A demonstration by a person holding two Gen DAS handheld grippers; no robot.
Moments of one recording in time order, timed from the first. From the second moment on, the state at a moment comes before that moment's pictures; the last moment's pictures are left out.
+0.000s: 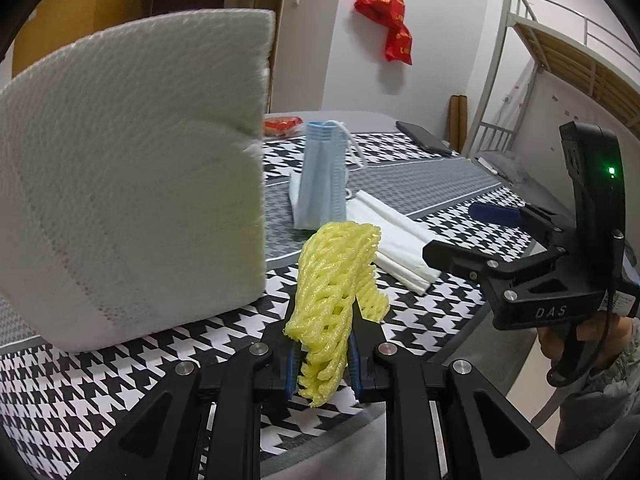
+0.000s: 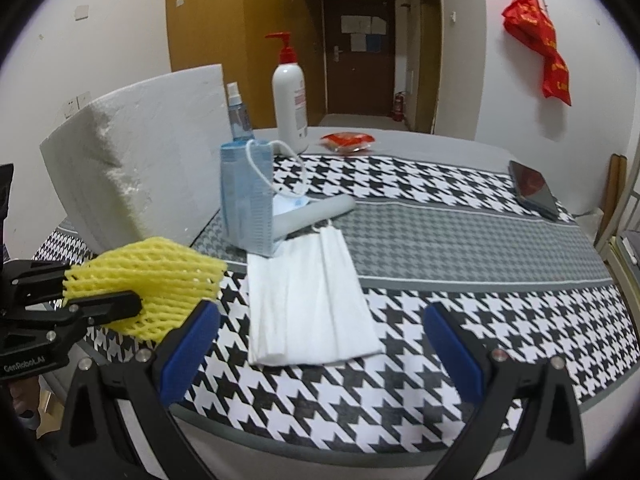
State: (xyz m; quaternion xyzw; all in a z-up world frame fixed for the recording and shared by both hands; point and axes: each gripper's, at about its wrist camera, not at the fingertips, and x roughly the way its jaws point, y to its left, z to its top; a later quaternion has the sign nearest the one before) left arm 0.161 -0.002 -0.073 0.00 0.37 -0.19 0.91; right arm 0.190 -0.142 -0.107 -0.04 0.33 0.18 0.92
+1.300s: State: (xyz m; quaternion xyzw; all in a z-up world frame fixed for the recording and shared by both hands) left arm 0.186 0.009 -0.083 -0.02 0.38 -0.19 0.90; right arm 0.225 -0.118 -0.129 -0.09 0.40 0.19 0.89
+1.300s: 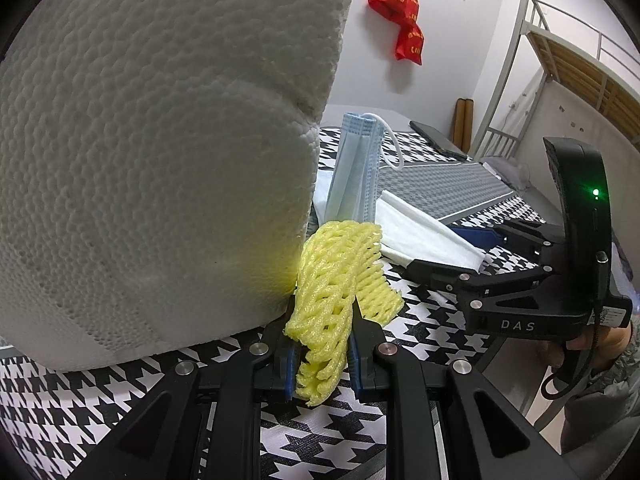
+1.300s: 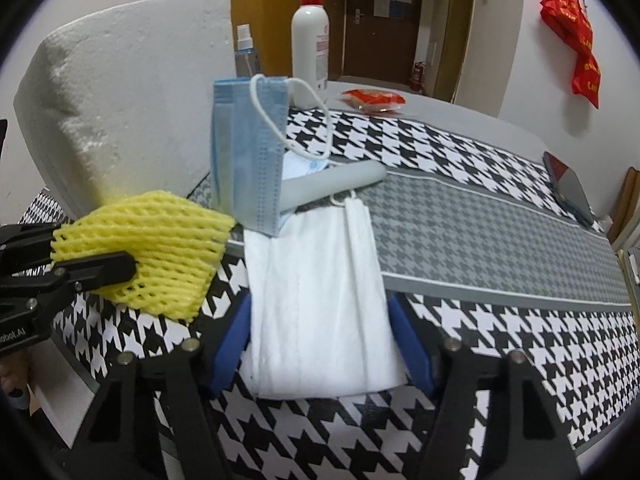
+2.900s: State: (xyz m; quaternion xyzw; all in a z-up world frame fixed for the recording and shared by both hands) left arm 0.178 0.007 -0.076 -0.01 0.35 -0.17 0.92; right arm 0.224 -0.124 -0.127 -0.07 0.39 0.19 0.90
